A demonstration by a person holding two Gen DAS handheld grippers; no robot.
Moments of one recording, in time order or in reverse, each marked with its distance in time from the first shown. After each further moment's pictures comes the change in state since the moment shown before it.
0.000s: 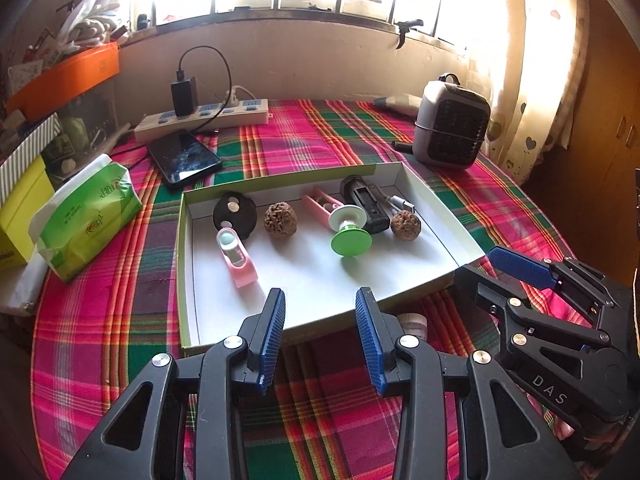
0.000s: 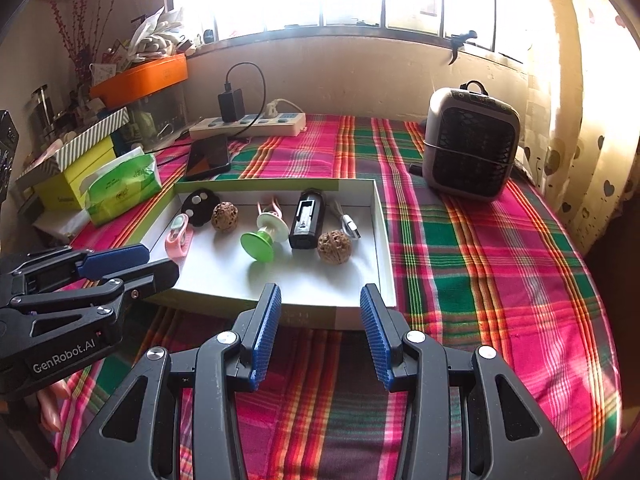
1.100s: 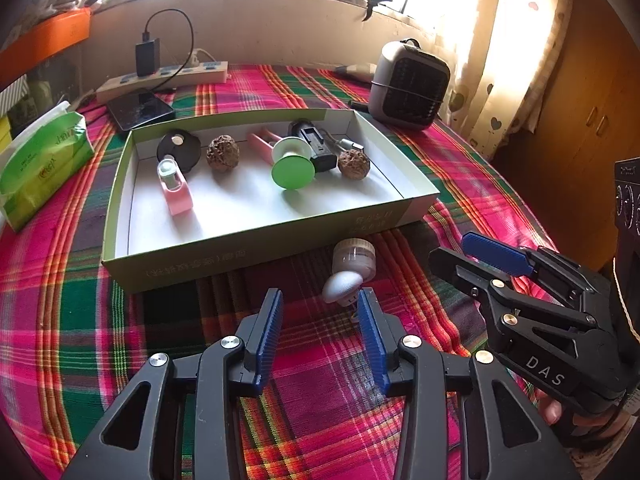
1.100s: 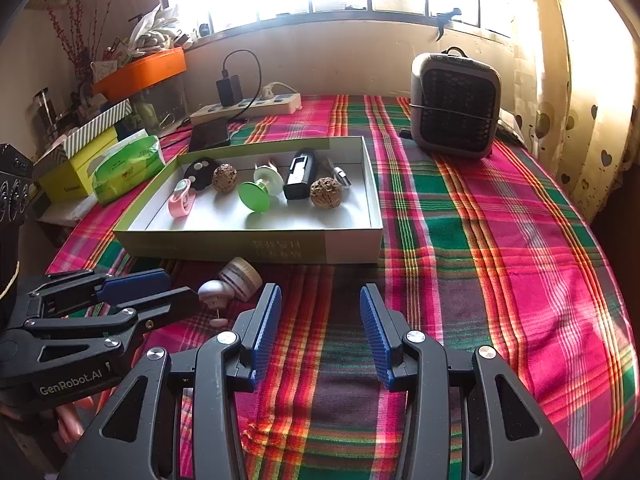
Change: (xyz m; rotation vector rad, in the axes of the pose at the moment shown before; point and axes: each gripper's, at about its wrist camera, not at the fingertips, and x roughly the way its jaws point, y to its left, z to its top) left arm 0.011 -0.018 -0.039 -0.010 0.073 -0.156; right arm -0.010 -0.012 -0.036 0.049 0.027 0.024
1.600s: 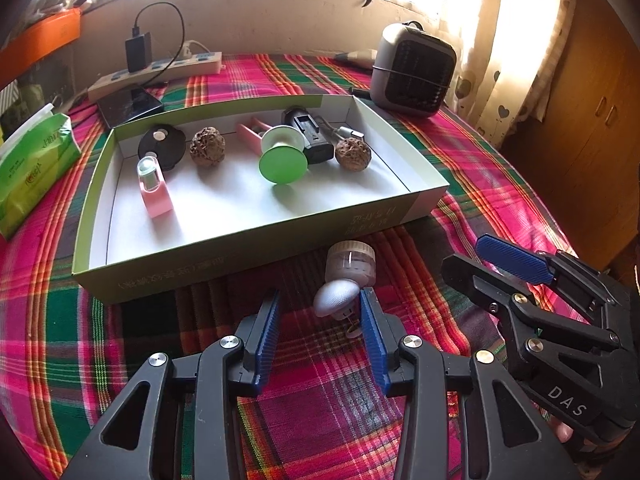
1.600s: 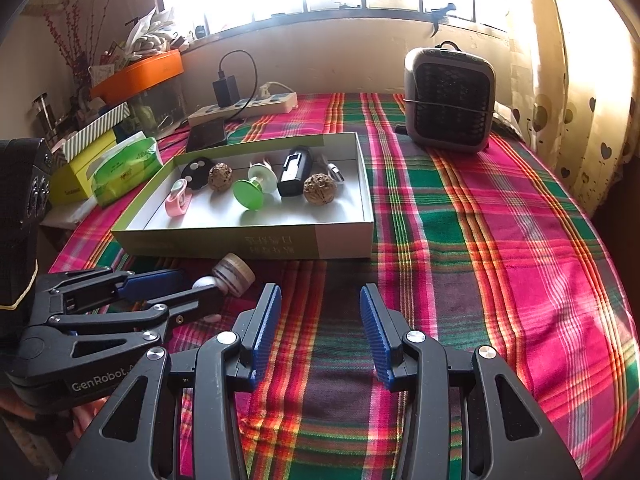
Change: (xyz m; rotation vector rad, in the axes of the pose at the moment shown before) left arm 0.020 -0.009 0.005 0.021 0.031 0.035; right arm 0.001 -0.007 -0.003 0.015 0.005 0.012
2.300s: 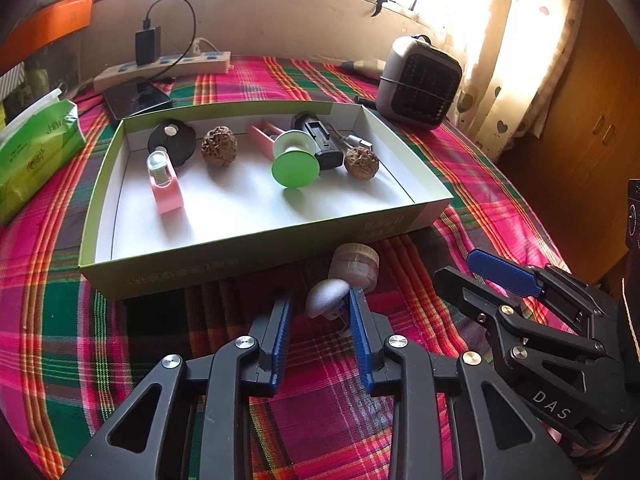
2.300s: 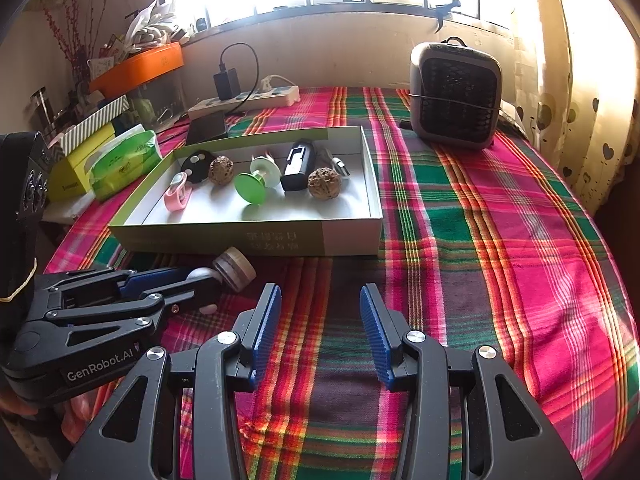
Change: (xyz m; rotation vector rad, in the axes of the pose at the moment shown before) left arm -0.004 0.014 -0.001 -0.048 -0.021 -0.037; right arm 0.006 0.006 0.001 -0.011 0.024 -0.005
